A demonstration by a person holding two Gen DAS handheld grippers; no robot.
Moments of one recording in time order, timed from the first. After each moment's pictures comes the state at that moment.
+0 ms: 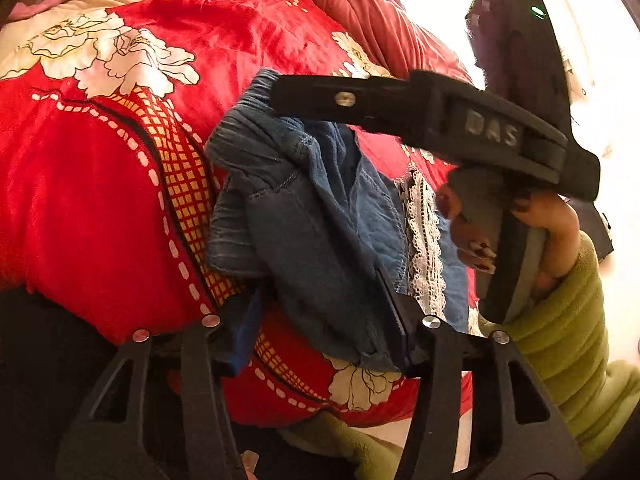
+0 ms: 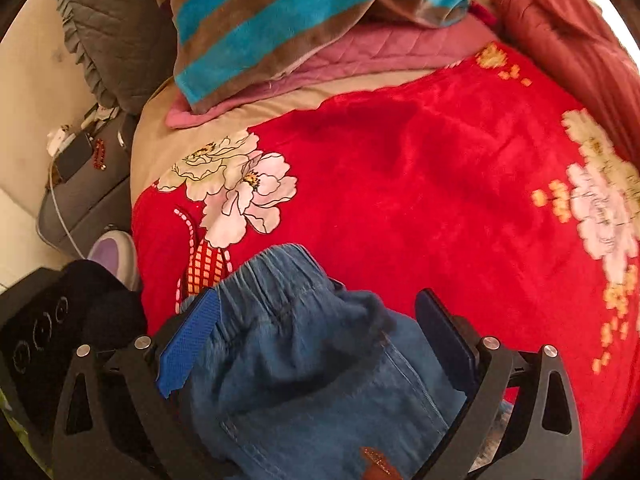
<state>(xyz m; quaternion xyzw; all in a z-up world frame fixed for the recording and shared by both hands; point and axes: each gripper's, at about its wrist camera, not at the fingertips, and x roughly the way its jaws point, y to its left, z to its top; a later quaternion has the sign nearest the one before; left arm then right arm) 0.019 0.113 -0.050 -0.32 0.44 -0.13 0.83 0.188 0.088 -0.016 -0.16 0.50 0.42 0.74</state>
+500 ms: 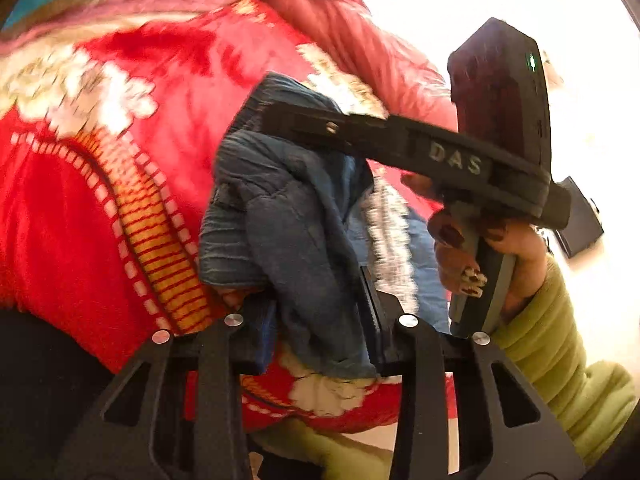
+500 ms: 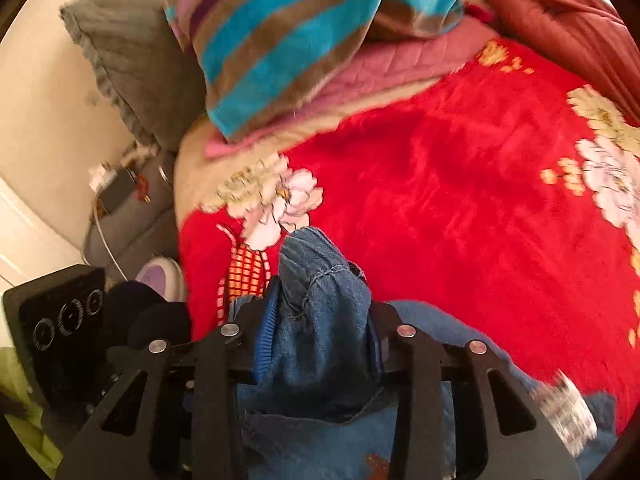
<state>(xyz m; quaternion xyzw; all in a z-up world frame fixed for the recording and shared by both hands) 0.020 0.094 -0.020 -0.30 0.40 -0.17 0.85 0.171 0.022 0.013 -0.05 0.45 0.47 0.75</state>
